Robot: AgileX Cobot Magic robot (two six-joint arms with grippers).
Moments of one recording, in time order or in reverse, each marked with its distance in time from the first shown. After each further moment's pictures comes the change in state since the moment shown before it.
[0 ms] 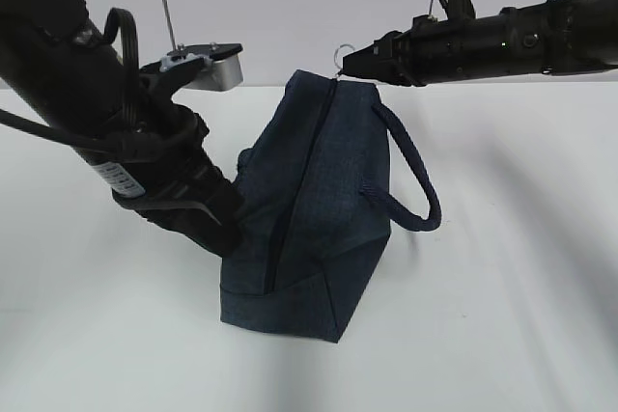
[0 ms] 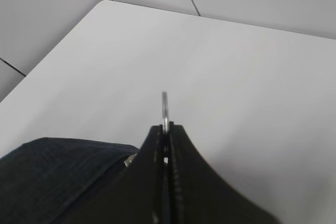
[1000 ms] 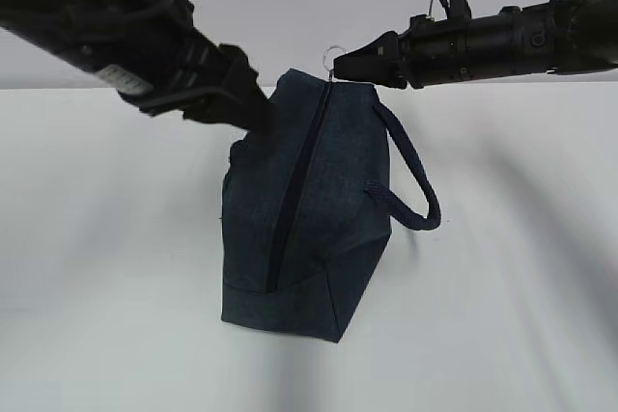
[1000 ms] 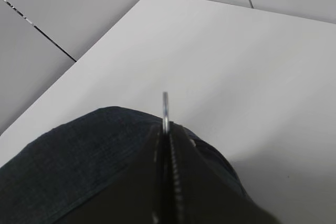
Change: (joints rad) left arm 0.000 -0.115 -0.040 0.005 -0.274 -0.057; right arm -0.009 0.000 -0.003 -0.028 -0.165 0.010
